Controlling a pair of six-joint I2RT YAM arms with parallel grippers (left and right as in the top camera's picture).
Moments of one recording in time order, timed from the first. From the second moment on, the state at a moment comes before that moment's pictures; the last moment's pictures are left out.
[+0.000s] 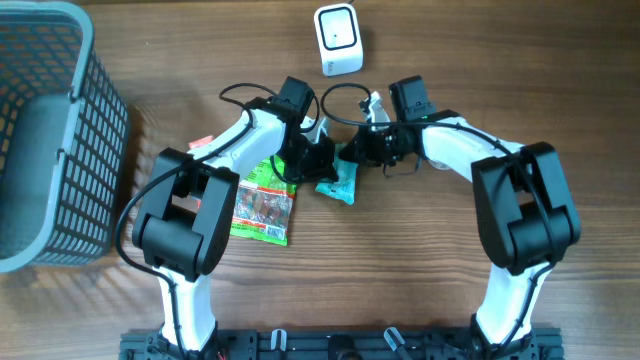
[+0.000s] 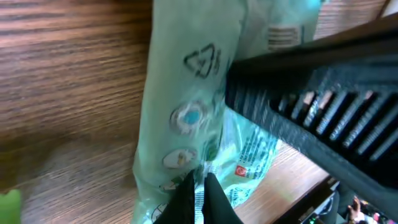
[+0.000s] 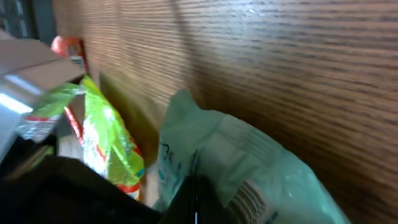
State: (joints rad) left arm -0.42 2.07 1.36 -0.77 0.59 -0.40; right arm 0.31 2.05 1.19 -0.32 -0.73 0.37
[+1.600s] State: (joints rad) left arm -0.40 2.04 1.34 -0.55 0.42 -0.46; right arm 0.37 1.90 1.02 -0.34 -0.81 0.40
